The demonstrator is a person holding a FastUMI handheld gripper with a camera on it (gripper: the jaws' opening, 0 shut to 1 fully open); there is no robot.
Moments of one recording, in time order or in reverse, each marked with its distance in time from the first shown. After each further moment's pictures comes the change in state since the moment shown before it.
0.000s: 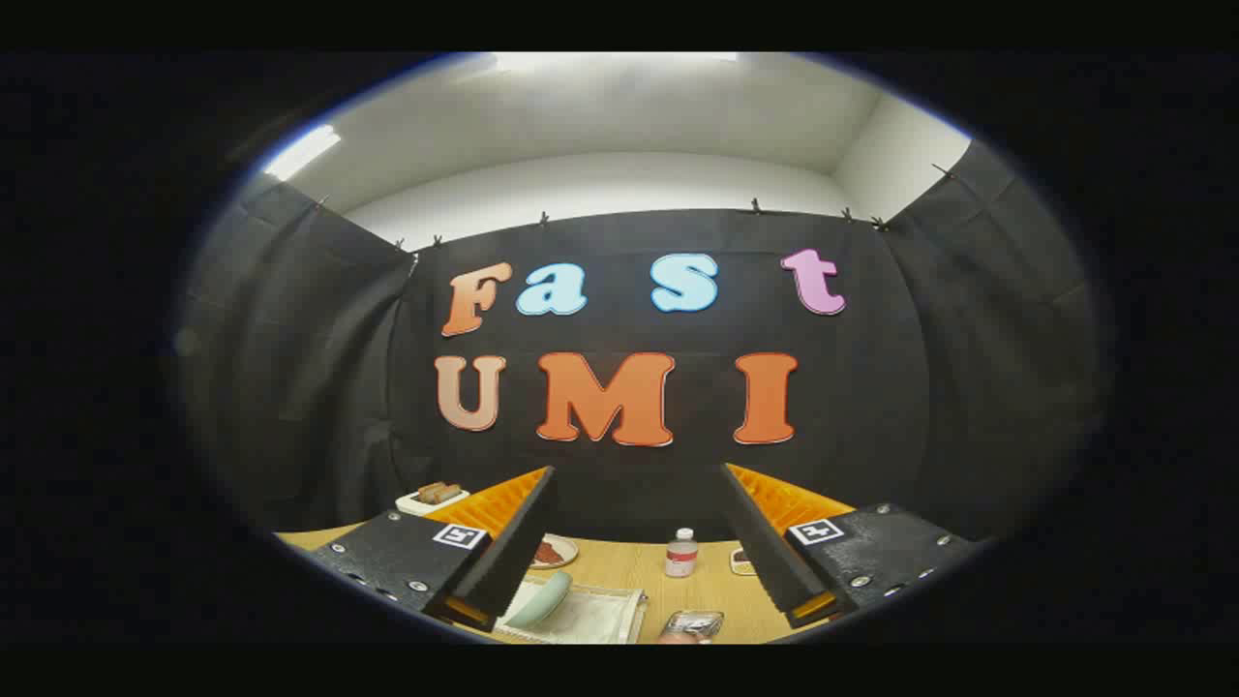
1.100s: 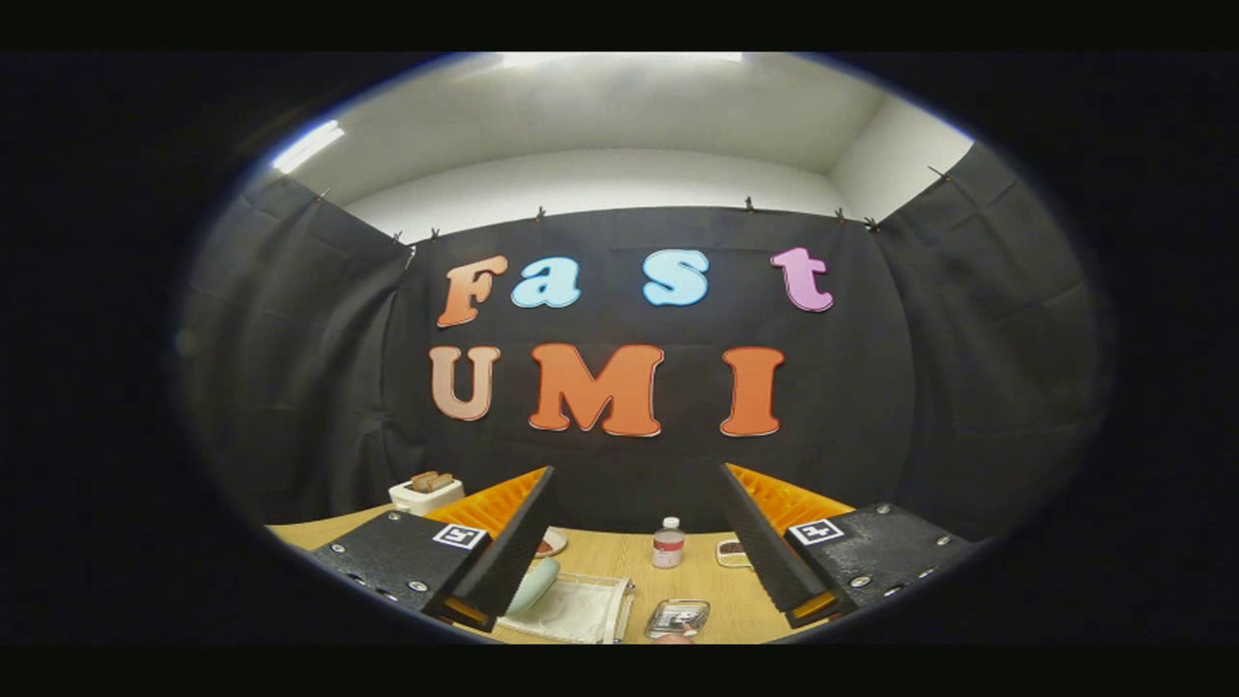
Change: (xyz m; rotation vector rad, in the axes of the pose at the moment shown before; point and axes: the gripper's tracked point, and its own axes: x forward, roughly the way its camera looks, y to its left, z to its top) arm -0.021 -0.007 -0.012 -0.019 0.037 -0.024
